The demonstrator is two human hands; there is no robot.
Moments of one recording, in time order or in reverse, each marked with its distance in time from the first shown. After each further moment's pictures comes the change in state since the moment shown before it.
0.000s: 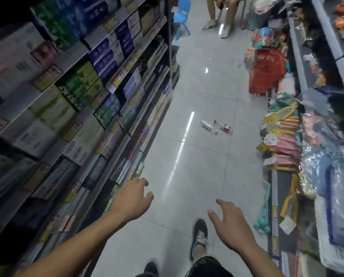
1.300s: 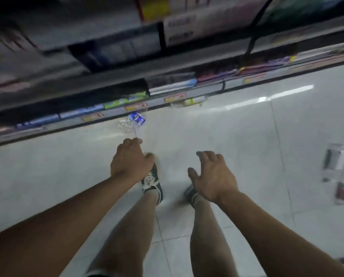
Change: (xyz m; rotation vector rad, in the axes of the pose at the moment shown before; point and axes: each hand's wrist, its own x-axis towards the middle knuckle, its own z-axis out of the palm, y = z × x) left_hand 0.272 -0.191 0.334 -0.706 -0.104 -1.218; right_hand 0.499 -0.153 0.318 -0.888 -0.745 -0.709
